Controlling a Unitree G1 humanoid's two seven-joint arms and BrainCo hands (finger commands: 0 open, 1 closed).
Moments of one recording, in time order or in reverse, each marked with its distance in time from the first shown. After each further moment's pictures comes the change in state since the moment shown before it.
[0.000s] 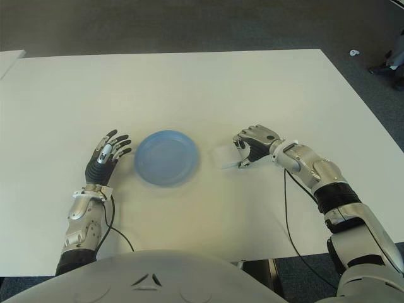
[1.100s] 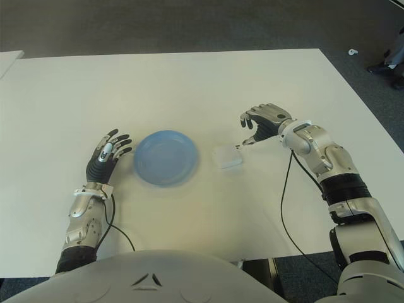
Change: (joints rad) left arm -0.024 0.004 0.002 0.038 0.001 -0.010 -0.001; right arm -0.054 -0.008 -0.128 -0.095 0.059 0.084 0.126
